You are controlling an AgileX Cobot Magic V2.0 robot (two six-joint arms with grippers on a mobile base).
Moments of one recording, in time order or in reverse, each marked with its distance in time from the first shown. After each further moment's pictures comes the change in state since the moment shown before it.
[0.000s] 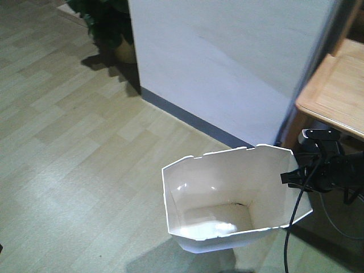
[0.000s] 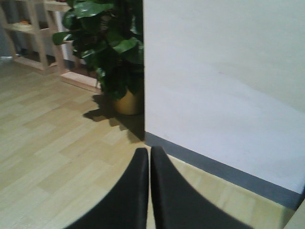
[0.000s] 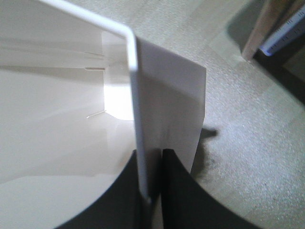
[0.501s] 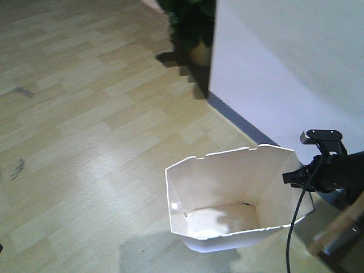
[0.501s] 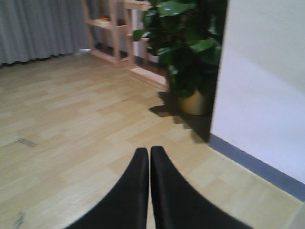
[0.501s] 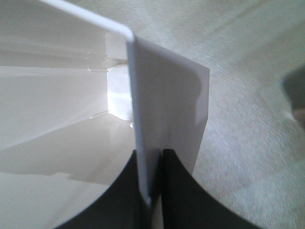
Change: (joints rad) left arm 0.000 0.000 0.000 0.000 0.000 0.000; right arm 0.000 0.000 0.000 0.000 -0.021 -0.001
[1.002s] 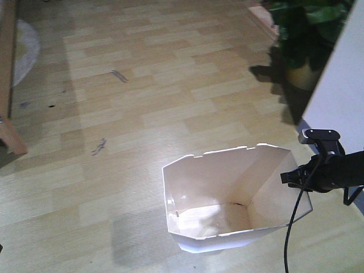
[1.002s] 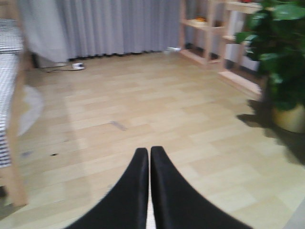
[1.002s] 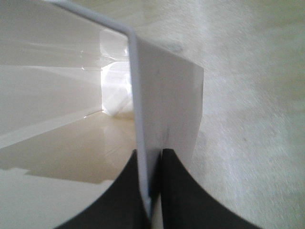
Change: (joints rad) left arm 0.000 0.000 0.000 0.000 0.000 0.000; right arm 0.000 0.000 0.000 0.002 0.022 0.000
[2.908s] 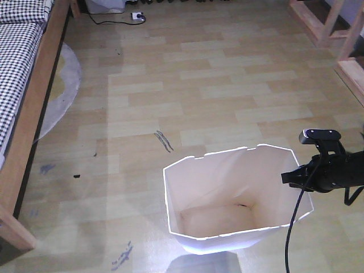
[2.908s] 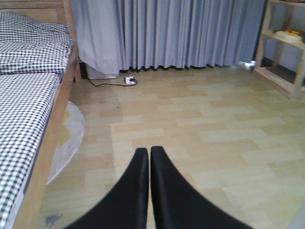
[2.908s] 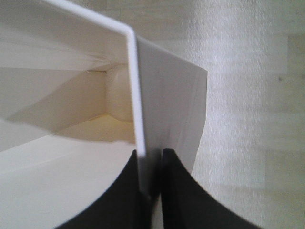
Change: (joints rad) left arm 0.000 0.000 0.000 0.000 0.000 0.000; right arm 0.000 0.000 0.000 -0.001 -0.012 0.000
